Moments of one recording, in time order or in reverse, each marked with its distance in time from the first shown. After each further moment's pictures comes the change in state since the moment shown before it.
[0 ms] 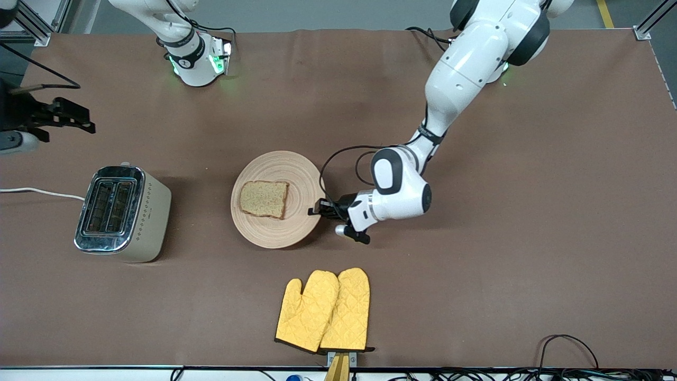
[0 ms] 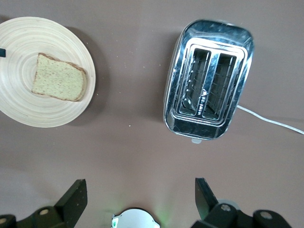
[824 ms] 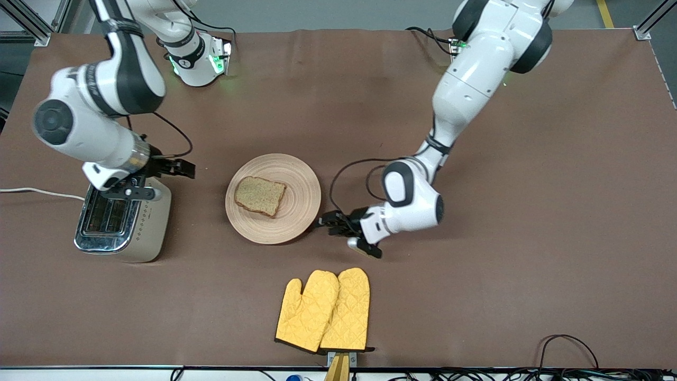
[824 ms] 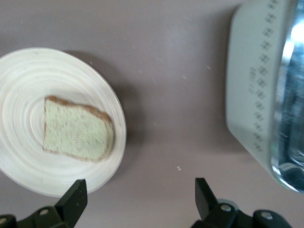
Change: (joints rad) left arm 0.143 -0.002 0.018 0.029 0.101 -0.110 0.013; right arm 0.185 0.042 0.004 -0.533 0.090 0.662 0.370
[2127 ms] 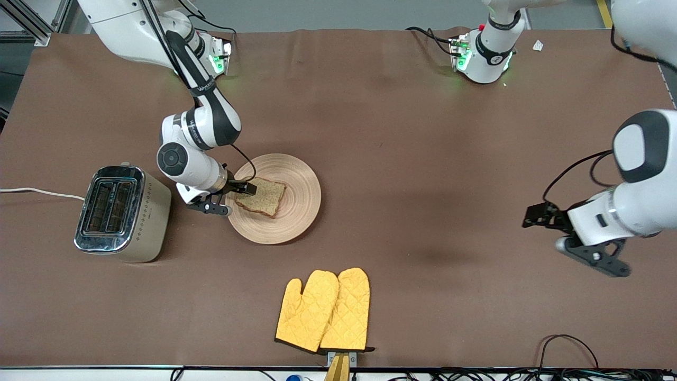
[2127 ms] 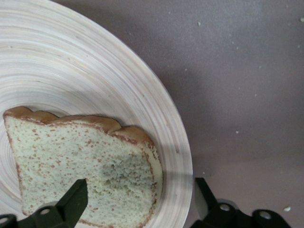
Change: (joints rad) left arm 0.464 -0.529 0.039 -0.007 1.137 -0.625 -0.249; right arm 0.177 0.282 -0.007 -0.076 0.085 0.331 0.245
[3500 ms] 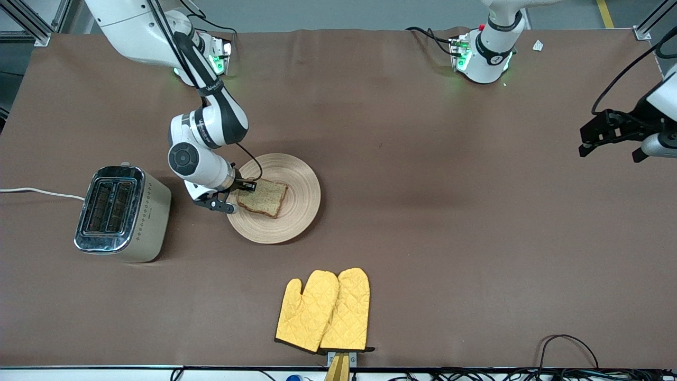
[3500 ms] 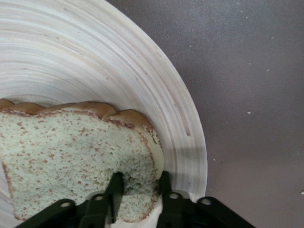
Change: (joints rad) left arm 0.046 -0.420 -0.061 -0.191 0.062 -0.100 -0.236; right arm 0.032 0.017 -0.008 -0.003 0.000 -0.002 0.061
